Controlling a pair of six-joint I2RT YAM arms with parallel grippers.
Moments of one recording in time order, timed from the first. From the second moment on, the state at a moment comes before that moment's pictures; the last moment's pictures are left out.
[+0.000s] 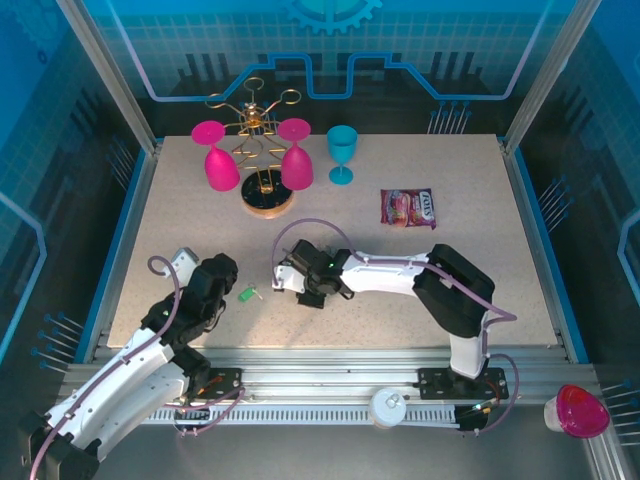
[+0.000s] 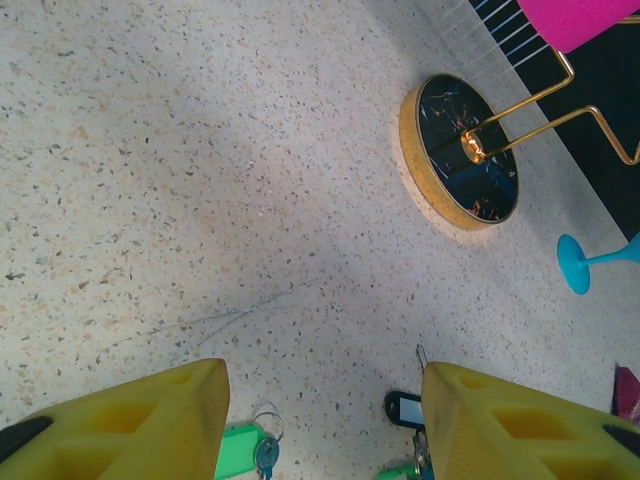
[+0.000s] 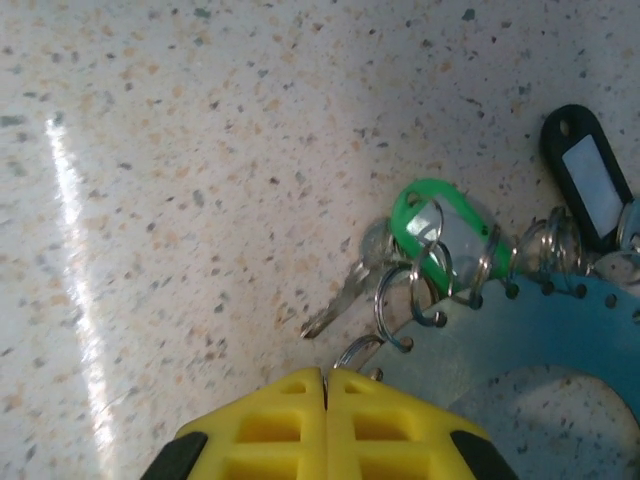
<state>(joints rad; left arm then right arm) -0.51 0.63 0.47 -0.57 -0.55 -1.23 1.00 1.87 1.18 -0.41 -0.01 -0.44</state>
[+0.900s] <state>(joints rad) -0.51 0.73 0.29 0.07 0.20 -0.27 0.62 1.54 0.93 -0.29 -0.72 -0.21</state>
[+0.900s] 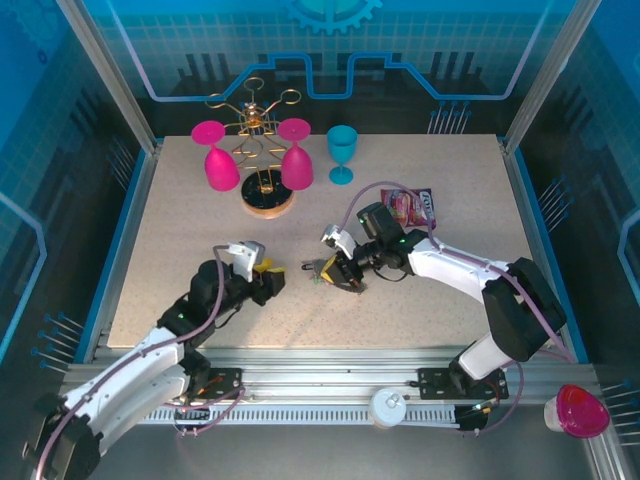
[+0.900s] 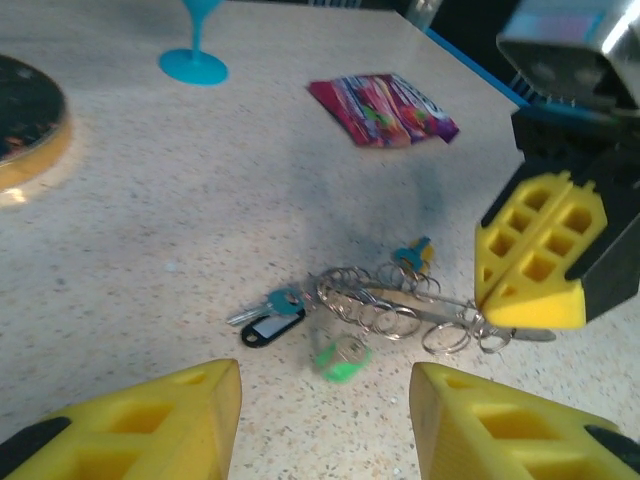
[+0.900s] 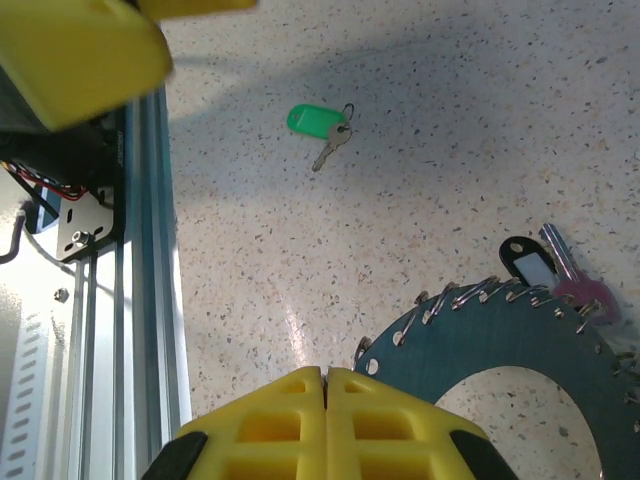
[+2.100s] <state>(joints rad) -0.64 1.58 0.25 1.12 0.50 -0.55 0.61 1.50 0.90 -0.18 -0.77 -0.13</state>
